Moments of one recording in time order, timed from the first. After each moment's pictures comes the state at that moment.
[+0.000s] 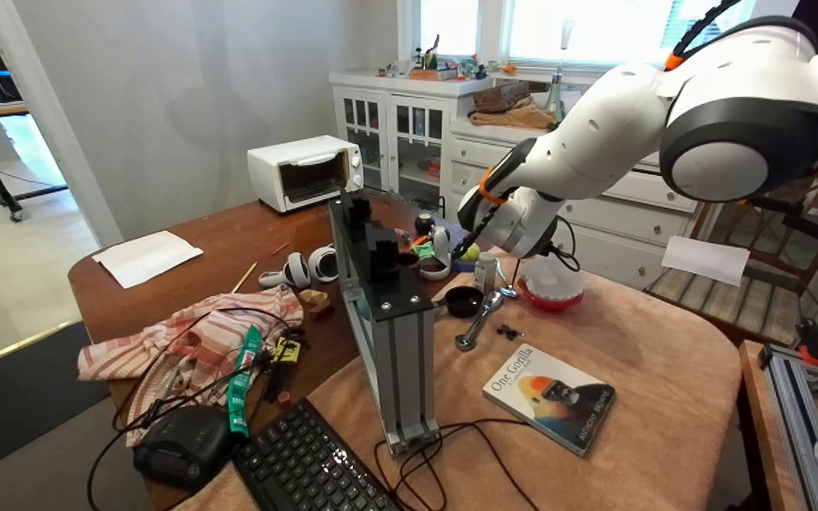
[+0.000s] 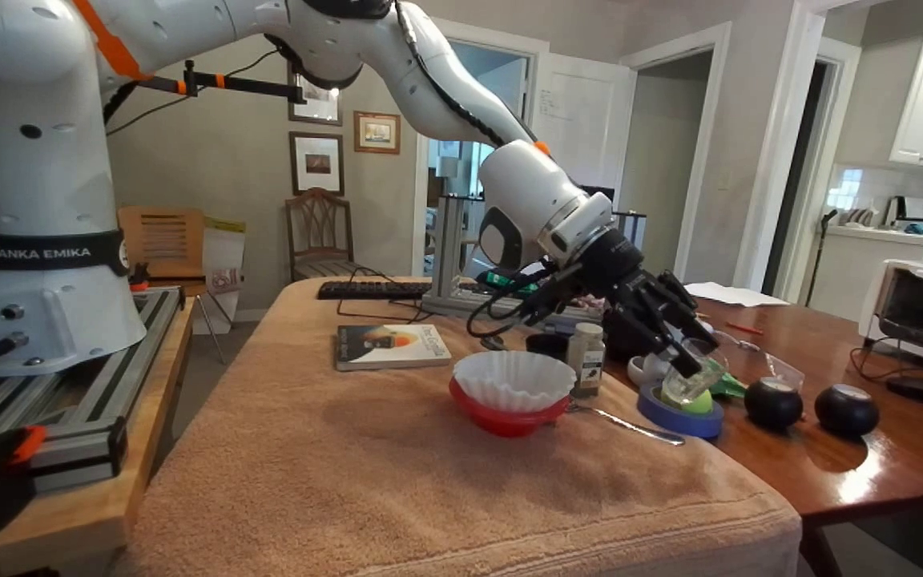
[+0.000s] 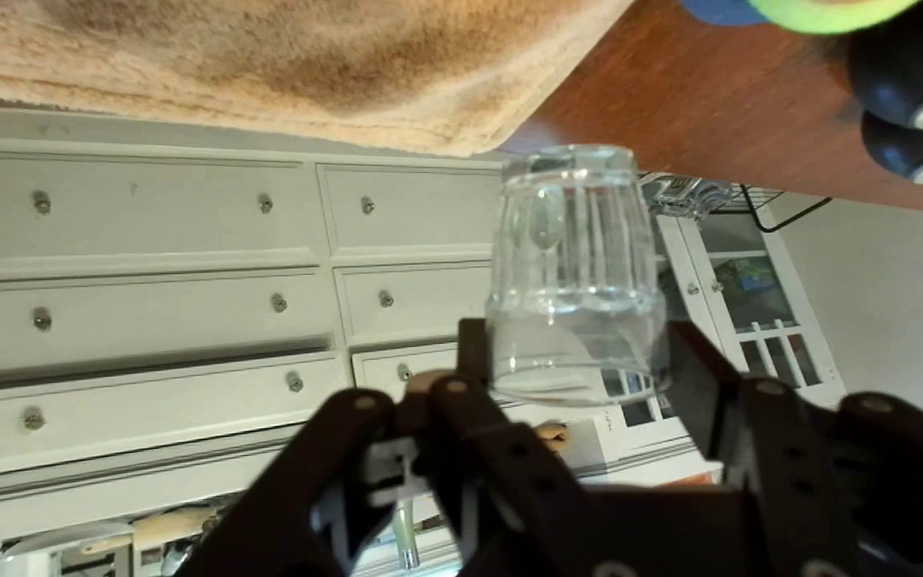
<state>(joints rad) 0.19 1.04 -0.53 -1.68 1.52 3.51 -0.26</state>
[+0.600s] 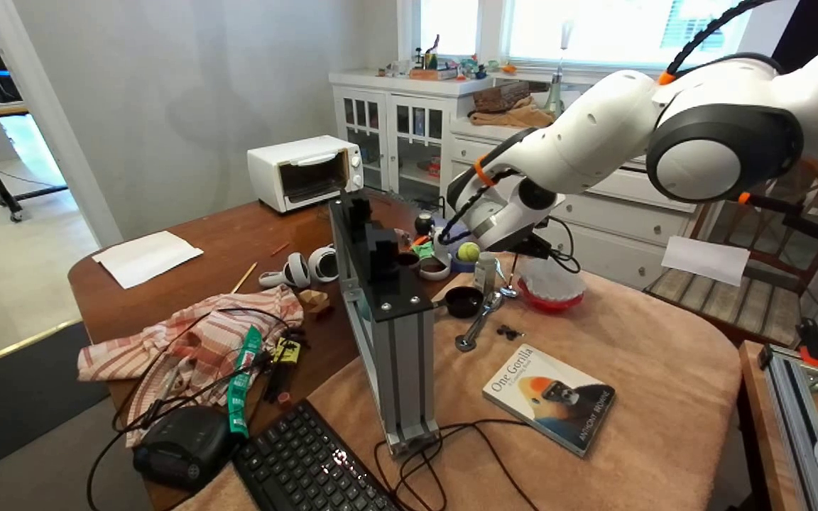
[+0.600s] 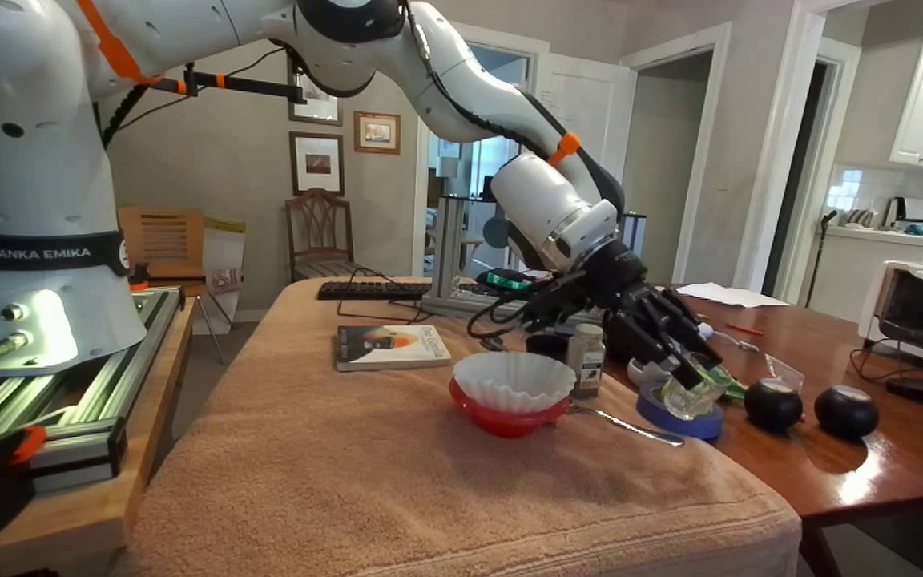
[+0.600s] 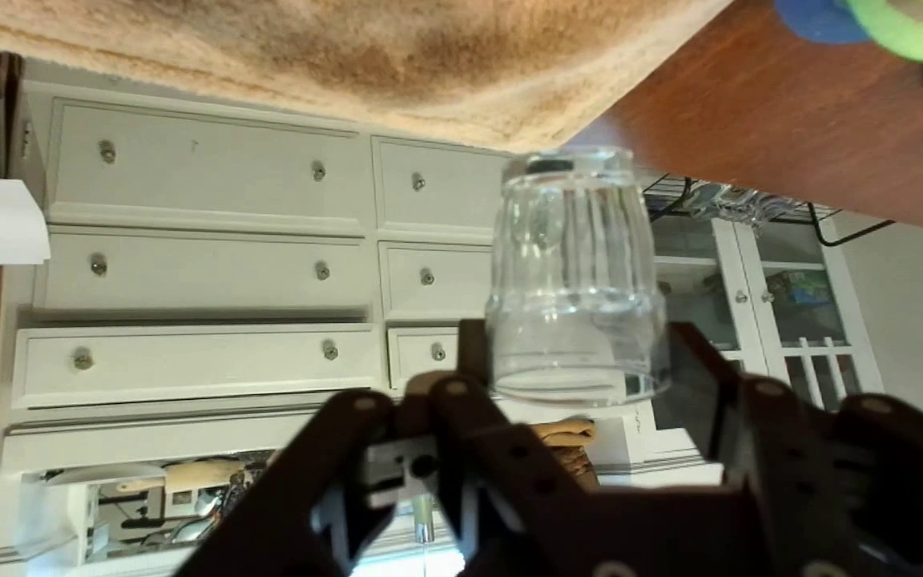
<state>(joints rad) 0.01 1.09 -0.32 -1.42 1.81 3.72 -0.76</state>
